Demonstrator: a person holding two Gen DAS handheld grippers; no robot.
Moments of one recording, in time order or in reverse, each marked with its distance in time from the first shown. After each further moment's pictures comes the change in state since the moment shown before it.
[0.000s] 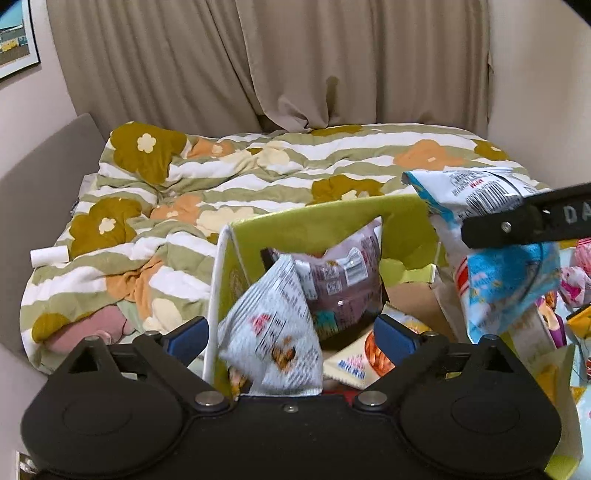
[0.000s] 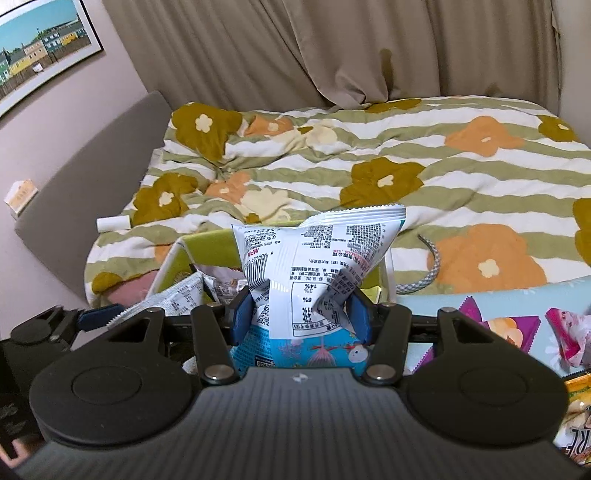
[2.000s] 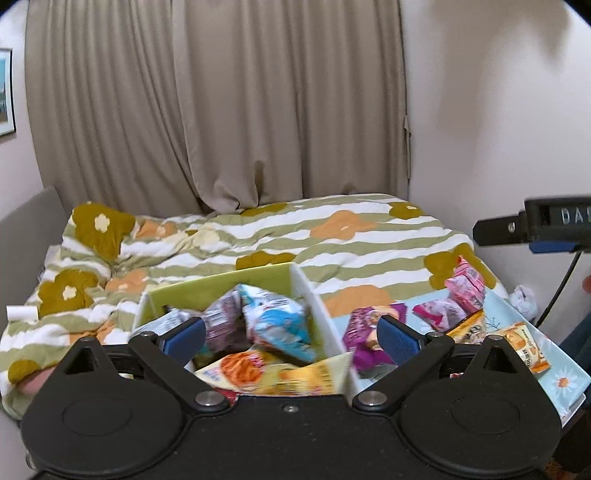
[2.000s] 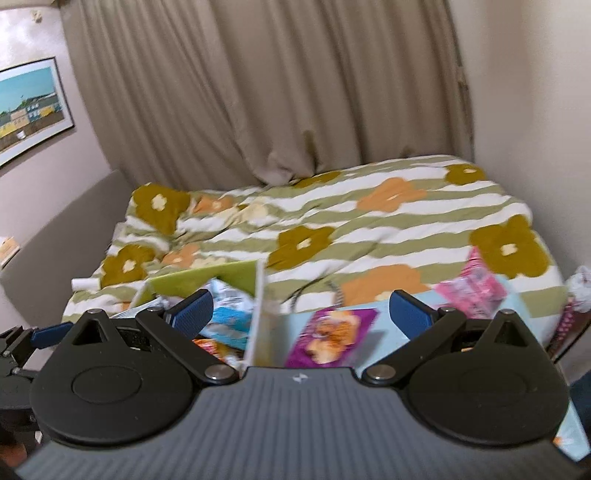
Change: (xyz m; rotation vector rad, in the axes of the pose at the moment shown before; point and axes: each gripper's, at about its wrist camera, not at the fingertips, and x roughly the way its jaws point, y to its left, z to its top) left arm -0.148 -0.108 -0.024 0.071 -0.269 -0.149; right arm -0.207 -0.088 -0.066 0.093 -0.280 -0.171
